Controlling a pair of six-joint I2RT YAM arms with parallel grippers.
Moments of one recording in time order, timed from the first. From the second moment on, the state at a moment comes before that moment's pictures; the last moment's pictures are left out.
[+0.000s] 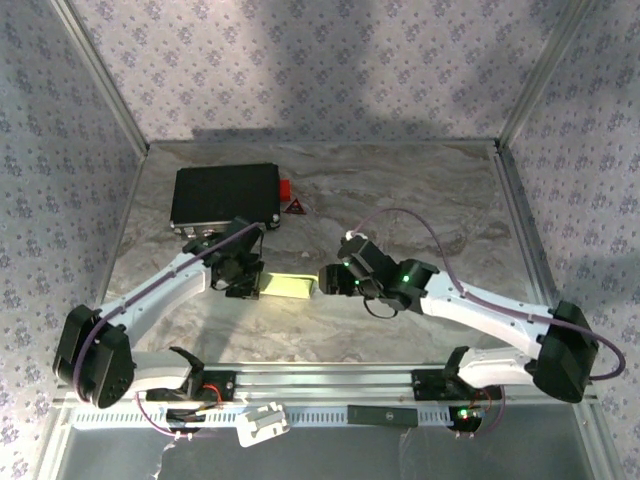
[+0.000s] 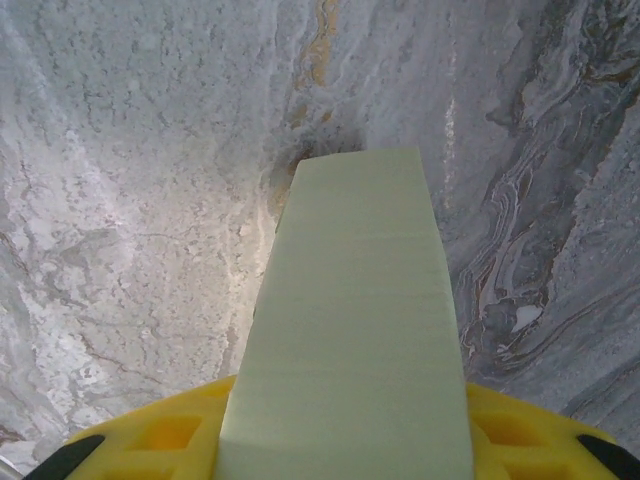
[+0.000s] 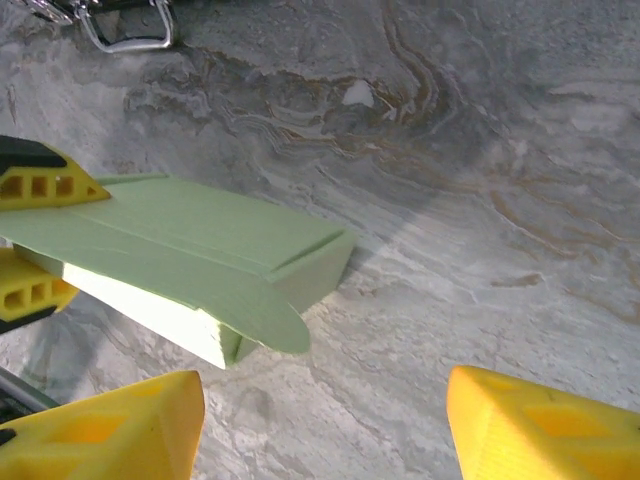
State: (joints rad) left arm -0.56 1.27 0.87 -0.85 0.07 -1.99; right arm 0.98 1.25 0.93 -0.51 0.11 0.76
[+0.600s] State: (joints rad) left arm -0.47 1.36 0.90 -0.86 0.08 -1.99; right arm 0.97 1.50 1.17 -0.54 0.08 0.36
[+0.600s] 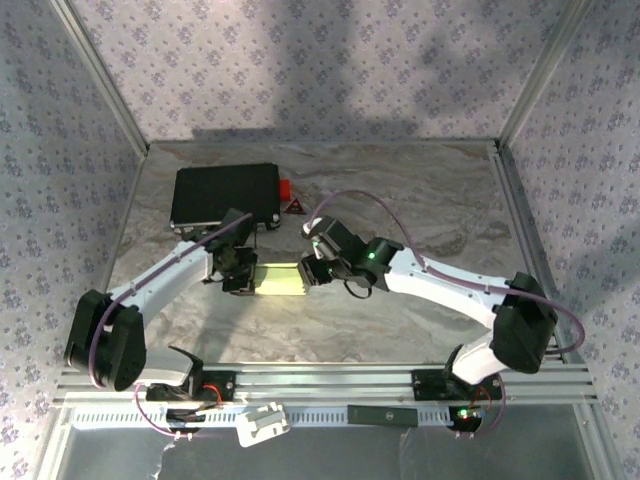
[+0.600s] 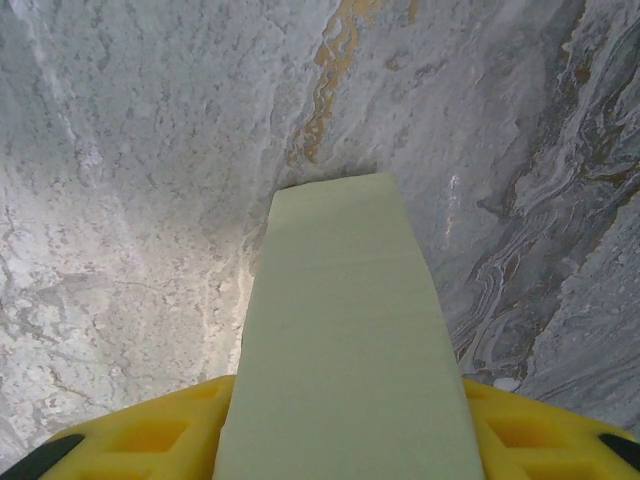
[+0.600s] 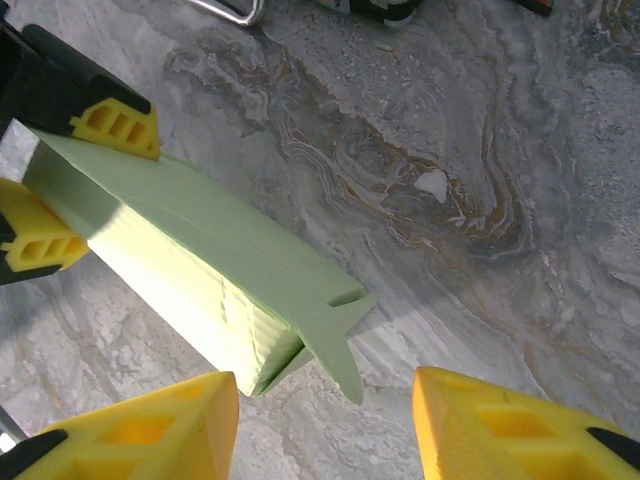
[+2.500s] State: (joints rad) left arm -0.44 1.40 0.93 -0.86 0.10 -1.99; right arm 1.04 1.70 1.39 -0.73 0.23 0.37
